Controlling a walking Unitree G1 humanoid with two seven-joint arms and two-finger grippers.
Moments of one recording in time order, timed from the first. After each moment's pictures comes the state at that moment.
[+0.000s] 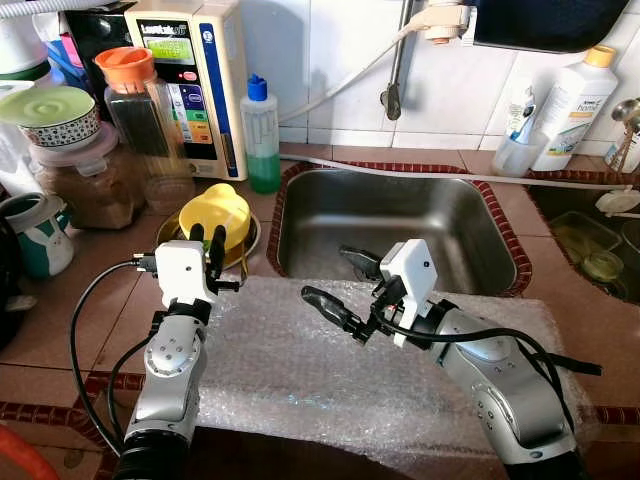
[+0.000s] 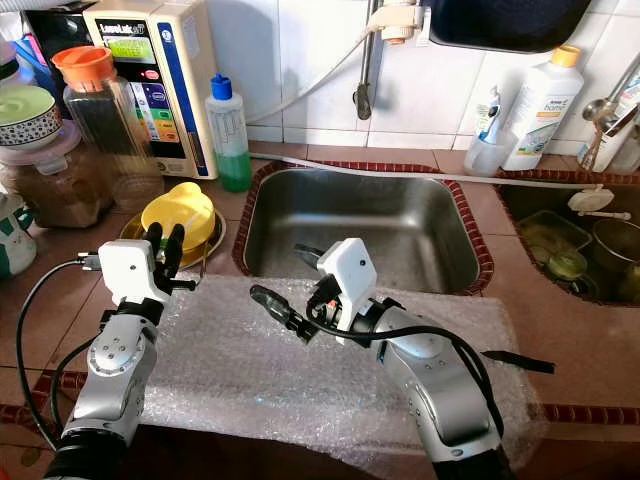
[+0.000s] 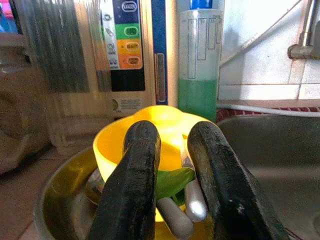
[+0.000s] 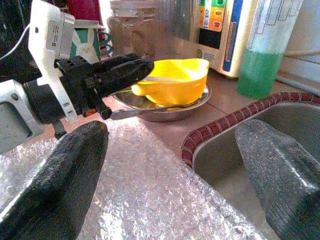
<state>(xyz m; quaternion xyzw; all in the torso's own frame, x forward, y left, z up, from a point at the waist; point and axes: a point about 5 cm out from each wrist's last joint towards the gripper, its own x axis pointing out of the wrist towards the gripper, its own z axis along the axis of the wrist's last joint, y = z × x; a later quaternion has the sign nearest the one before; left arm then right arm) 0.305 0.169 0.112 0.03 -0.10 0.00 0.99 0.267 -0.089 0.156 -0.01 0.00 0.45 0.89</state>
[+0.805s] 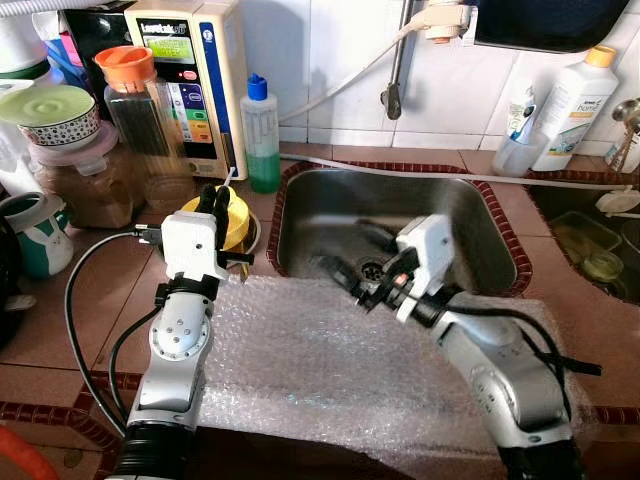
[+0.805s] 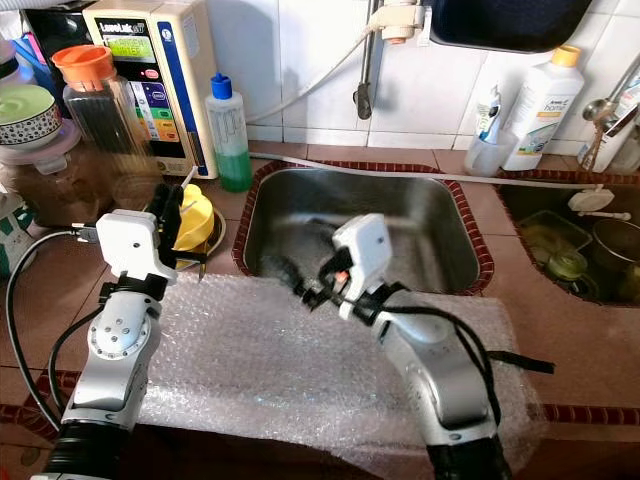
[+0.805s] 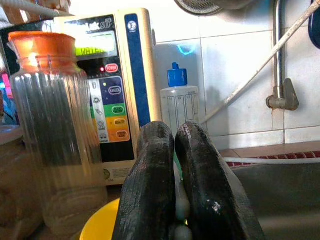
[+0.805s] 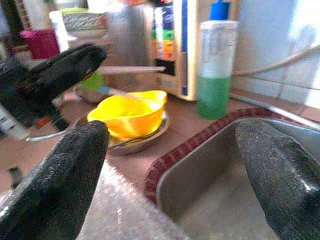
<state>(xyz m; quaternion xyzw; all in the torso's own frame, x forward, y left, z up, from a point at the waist) 0.307 0.150 0.157 0.06 -0.19 -0.03 0.98 0.283 -0.099 0.173 0.04 -0.03 0.38 0.92</state>
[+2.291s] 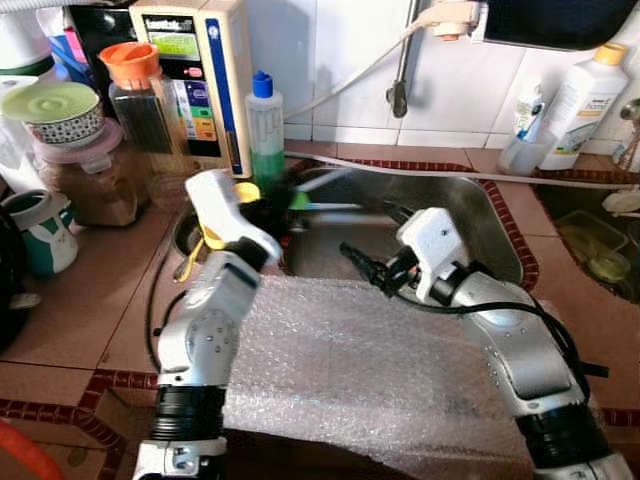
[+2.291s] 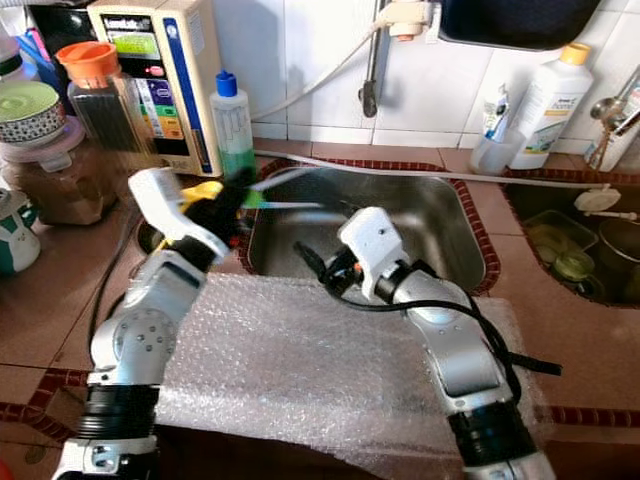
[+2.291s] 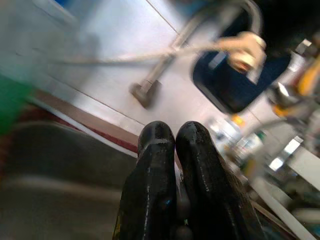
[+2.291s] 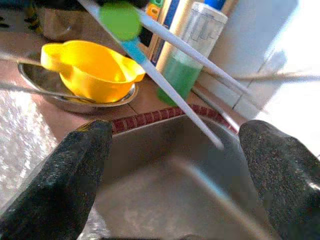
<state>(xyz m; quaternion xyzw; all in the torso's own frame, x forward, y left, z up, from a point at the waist) 0.322 0.083 0.193 -0.33 -0.04 -0.27 0.91 0.311 -0.121 0.171 -0.19 -0.07 0.35 0.91</state>
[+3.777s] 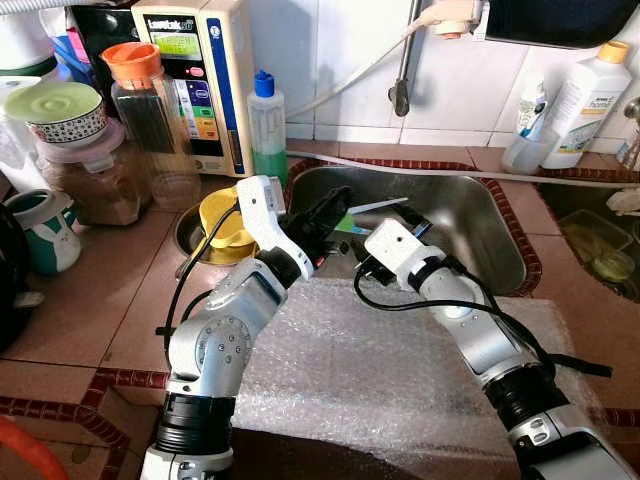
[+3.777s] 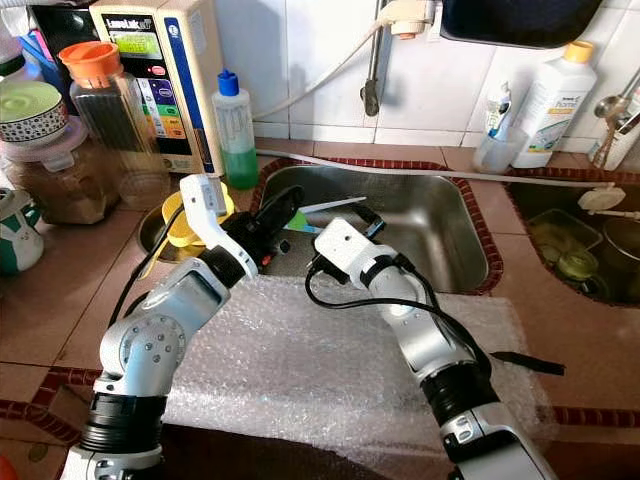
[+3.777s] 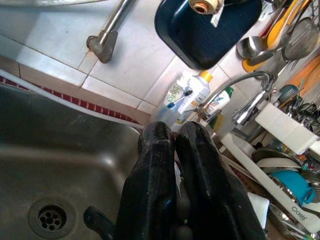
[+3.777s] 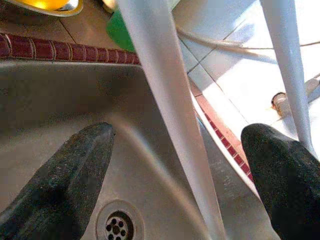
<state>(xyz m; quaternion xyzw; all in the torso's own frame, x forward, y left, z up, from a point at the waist) 0.306 0.058 0.193 -0.31 0.01 -0.34 0.89 0.346 -0.115 0.137 -0.35 -0.05 0.23 0.91</state>
